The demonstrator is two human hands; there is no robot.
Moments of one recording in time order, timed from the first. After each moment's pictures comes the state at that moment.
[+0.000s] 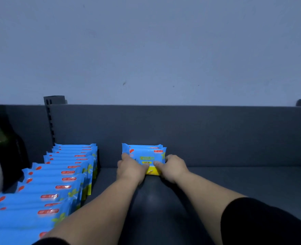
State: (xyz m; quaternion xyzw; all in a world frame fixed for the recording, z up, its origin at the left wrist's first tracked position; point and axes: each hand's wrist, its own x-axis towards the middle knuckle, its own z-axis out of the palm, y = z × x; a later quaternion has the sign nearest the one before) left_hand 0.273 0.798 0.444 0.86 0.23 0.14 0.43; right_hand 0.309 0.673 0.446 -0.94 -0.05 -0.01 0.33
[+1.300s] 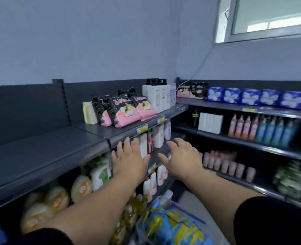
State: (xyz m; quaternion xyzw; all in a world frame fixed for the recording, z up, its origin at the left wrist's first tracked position) left_hand -0.028 0.225 0.416 0.93 -0.31 0.13 0.17; right_hand -0.127 0.106 0.423 -0.93 0.31 -0.19 0.04
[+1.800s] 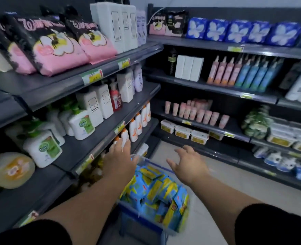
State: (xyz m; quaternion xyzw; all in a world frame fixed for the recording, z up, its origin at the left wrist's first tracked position) left_hand -0.006 0.099 0.231 0.90 -0.42 0.00 0.12; right_hand -0.174 -0.024 0.243 -0.88 0.45 -0.01 0.15
